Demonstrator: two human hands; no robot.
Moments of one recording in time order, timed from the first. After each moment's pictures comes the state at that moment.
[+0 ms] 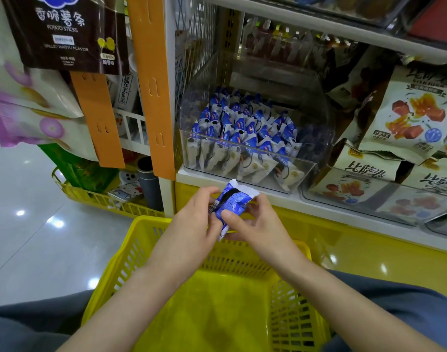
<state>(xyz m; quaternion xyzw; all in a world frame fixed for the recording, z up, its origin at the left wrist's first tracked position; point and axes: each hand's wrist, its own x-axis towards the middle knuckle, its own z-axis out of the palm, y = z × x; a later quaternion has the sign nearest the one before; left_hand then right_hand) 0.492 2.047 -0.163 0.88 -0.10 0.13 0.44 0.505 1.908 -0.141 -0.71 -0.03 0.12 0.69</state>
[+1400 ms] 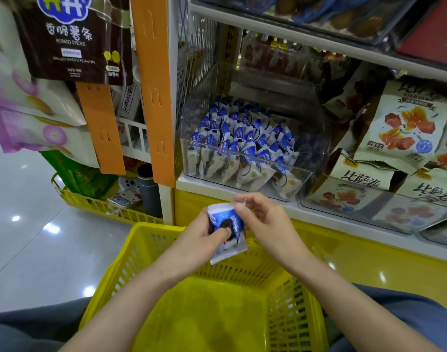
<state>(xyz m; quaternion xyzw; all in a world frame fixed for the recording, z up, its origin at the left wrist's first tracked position) 0.498 2.036 -0.153 0.73 -0.02 -0.12 0.68 0.523 1.893 -0.139 -0.85 -0.10 0.01 0.52</state>
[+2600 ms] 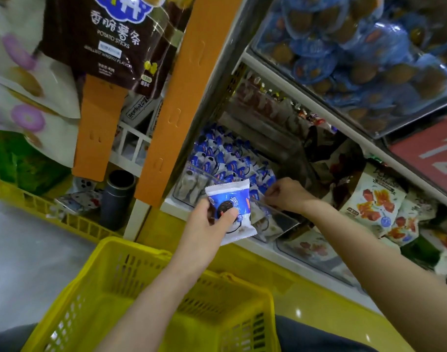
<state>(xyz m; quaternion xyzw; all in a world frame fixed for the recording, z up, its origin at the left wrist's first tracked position) 0.543 2.030 -0.133 0.56 0.01 0.01 0.83 0.661 1.860 -0.056 -0.99 0.01 0.11 0.06</state>
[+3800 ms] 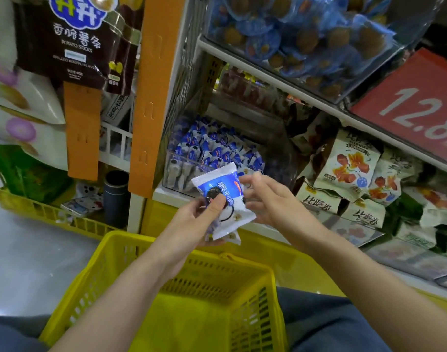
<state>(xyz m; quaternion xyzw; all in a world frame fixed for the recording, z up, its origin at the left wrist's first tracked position) 0.507 2.032 -0.118 0.54 -0.01 -0.14 0.83 0.526 1.884 -0.048 -0.84 -0.02 0.11 0.53</state>
